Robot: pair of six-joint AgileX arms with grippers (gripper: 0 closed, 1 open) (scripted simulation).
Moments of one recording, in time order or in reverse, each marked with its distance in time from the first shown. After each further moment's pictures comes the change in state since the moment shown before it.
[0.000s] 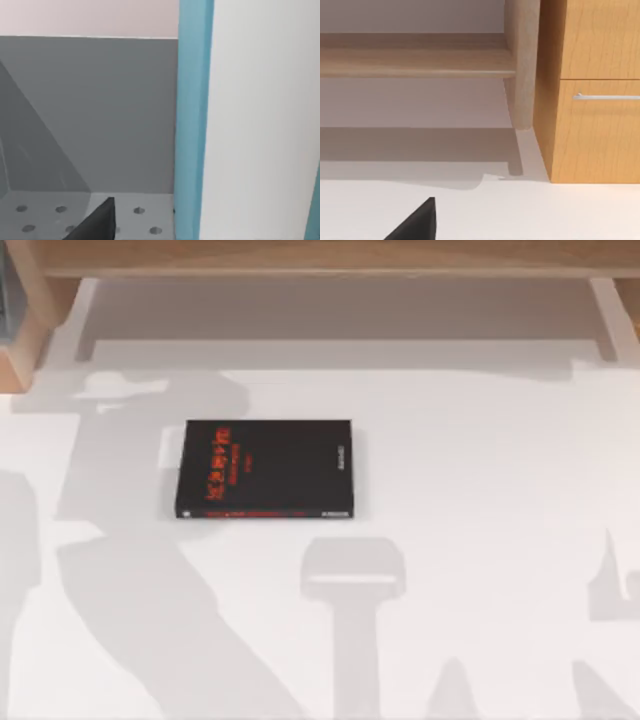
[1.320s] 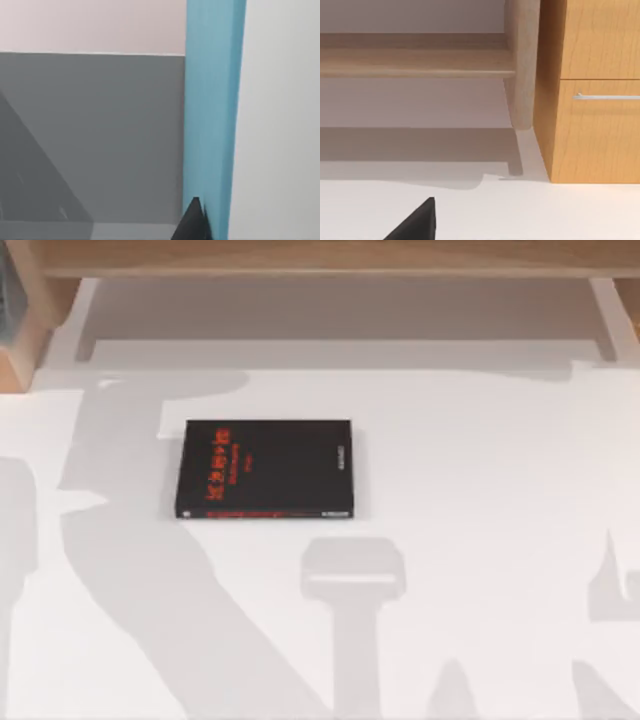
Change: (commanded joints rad) left arm -0.020 0.103 0.156 -0.047 -0.022 -0.001; right arm 0.000 0.000 0.000 0.000 0.000 0.000
